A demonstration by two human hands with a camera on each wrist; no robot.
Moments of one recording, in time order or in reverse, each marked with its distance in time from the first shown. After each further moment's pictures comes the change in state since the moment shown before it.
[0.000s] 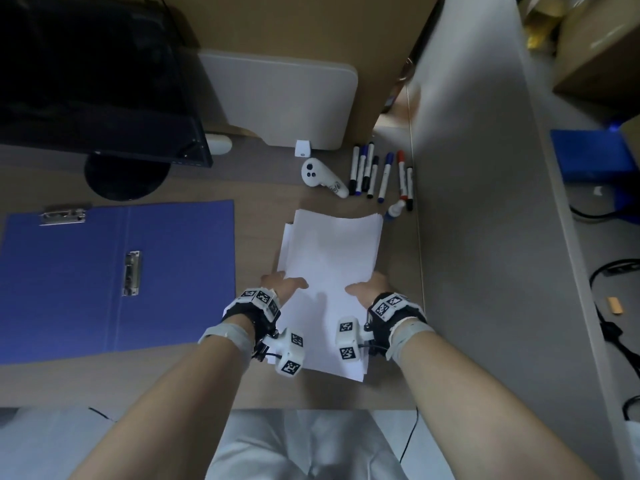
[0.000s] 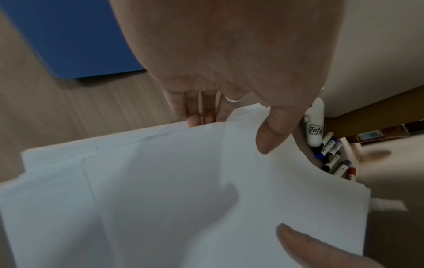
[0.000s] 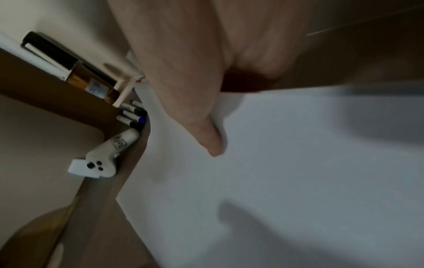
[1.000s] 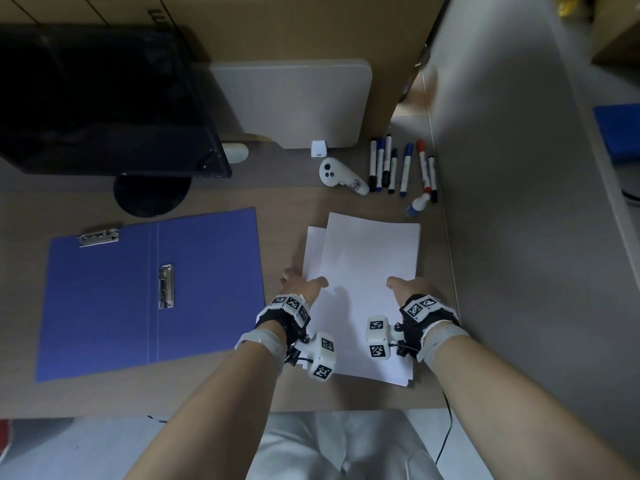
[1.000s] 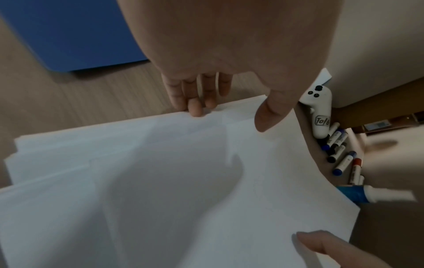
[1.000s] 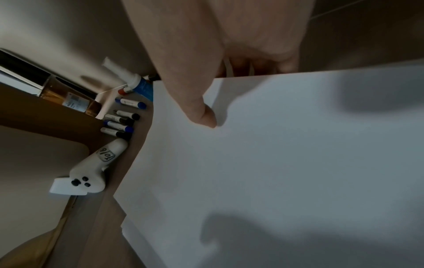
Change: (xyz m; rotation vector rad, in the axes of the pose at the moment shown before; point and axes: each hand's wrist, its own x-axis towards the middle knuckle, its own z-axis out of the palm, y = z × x) left_hand -0.016 0.004 -0.011 0.064 0.117 -0.030; right_hand 0.003 0.010 -0.014 -0.054 0.083 0.188
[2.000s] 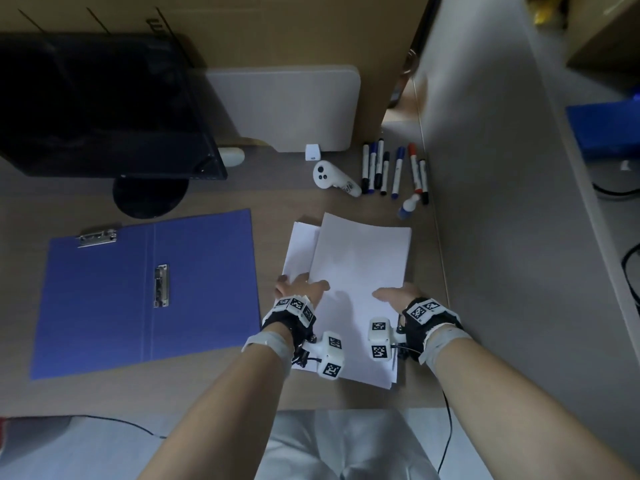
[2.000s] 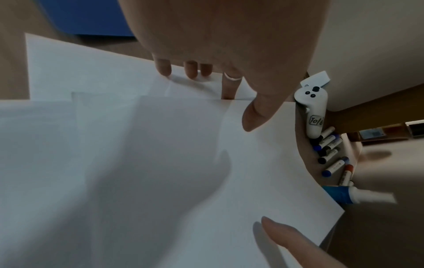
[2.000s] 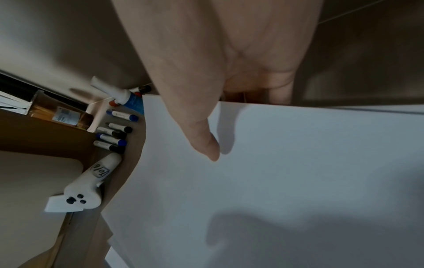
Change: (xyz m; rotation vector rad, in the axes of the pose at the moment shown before) left_hand -0.013 -0.004 0.019 0.238 0.028 0.072; right_hand 0.018 0.020 -0.001 -0.056 -0.179 -0.011
